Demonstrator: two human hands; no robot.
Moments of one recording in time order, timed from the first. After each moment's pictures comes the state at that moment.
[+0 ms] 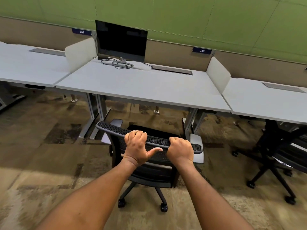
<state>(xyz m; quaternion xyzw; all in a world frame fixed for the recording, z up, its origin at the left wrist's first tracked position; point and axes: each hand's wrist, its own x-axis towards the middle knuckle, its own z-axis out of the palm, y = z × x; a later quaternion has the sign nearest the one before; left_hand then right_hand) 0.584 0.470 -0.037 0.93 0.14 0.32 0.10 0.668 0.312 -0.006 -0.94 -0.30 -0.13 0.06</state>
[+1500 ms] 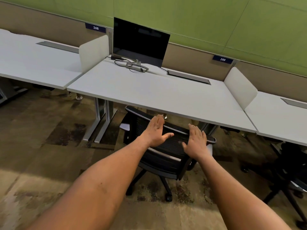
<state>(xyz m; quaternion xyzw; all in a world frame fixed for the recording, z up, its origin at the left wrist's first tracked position) 0.700 0.649 -0.002 0.95 0.06 0.11 0.27 0.792 0.457 -0.011 -0.96 -0.27 -0.04 0.06</state>
